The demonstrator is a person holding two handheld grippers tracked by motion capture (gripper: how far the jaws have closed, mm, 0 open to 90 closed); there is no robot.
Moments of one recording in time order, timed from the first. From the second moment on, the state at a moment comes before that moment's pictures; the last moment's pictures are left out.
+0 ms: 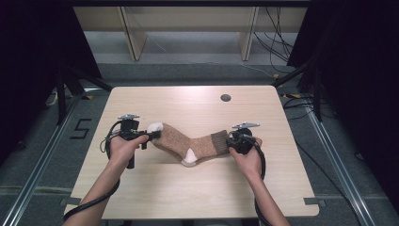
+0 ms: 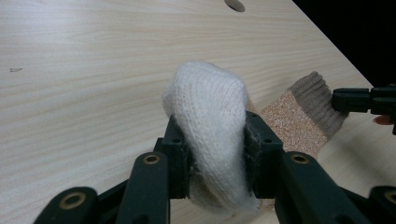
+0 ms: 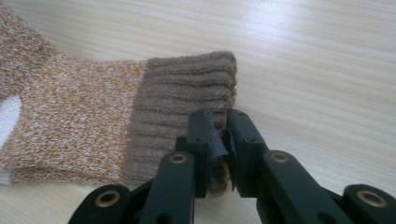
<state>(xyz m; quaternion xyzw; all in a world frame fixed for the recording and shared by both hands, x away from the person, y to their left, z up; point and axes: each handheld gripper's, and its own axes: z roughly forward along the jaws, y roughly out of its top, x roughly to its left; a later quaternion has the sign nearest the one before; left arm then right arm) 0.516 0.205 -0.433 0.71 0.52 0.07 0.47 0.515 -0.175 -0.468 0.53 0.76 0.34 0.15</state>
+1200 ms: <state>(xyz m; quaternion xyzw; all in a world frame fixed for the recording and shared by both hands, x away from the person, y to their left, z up) 0.523 0.187 -0.405 0.72 0.51 0.10 0.47 0.522 -0.164 -0.470 0.52 0.77 0.35 0.15</state>
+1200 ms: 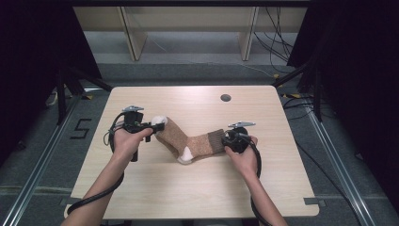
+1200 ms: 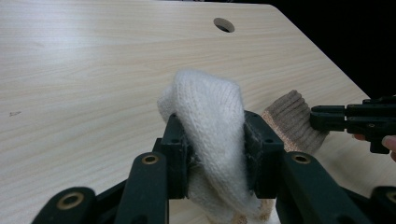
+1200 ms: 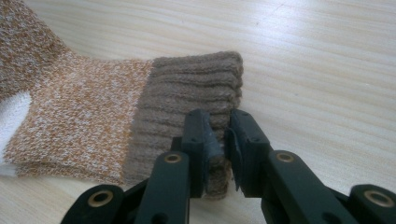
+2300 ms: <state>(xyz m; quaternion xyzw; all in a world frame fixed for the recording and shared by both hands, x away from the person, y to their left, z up) 0.525 0.174 -0.394 0.73 0.49 0.10 0.47 0.522 -0.161 -0.471 0.52 0.77 0.35 0.14</state>
